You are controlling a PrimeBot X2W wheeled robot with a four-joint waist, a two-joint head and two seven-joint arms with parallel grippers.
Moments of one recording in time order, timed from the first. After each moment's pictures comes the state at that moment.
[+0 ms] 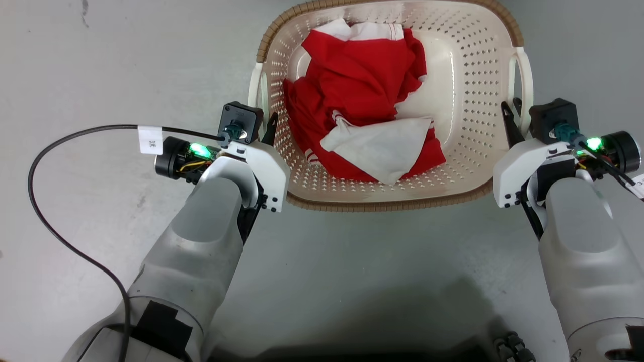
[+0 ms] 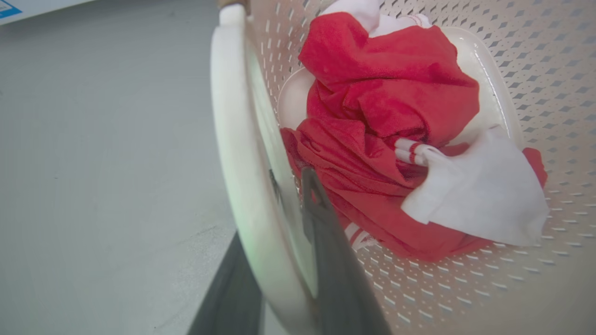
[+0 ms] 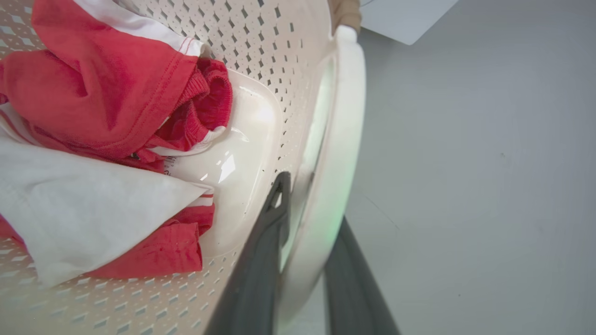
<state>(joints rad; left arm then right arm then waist) -0.99 0.04 -0.48 1.21 -0.29 -0.09 -0.26 -0.84 -0.05 -0.21 0.99 -0.42 0.13 -0.26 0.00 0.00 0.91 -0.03</state>
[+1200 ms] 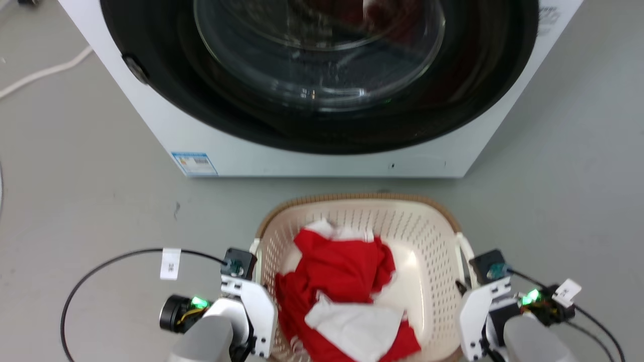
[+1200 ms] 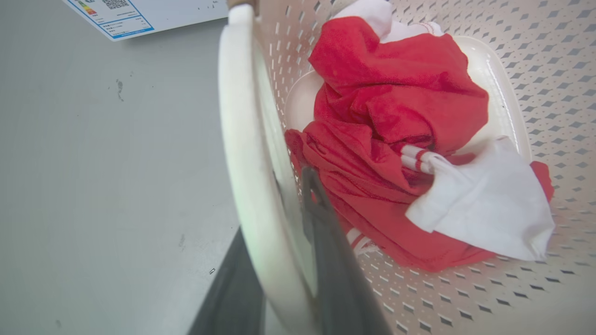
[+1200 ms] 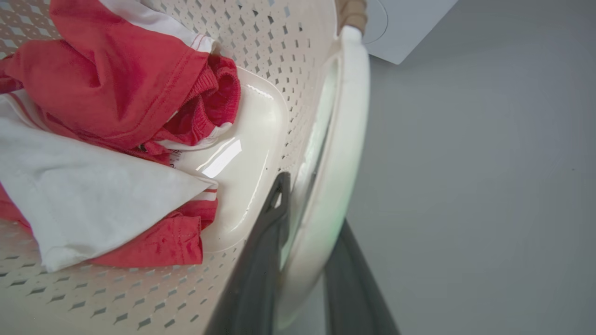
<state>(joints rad) -0.64 0.06 -0.57 1.29 -0.43 -0.12 -0.11 -0.59 -0.04 0.00 1.28 -0.28 0.13 -0.19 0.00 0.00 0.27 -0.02</state>
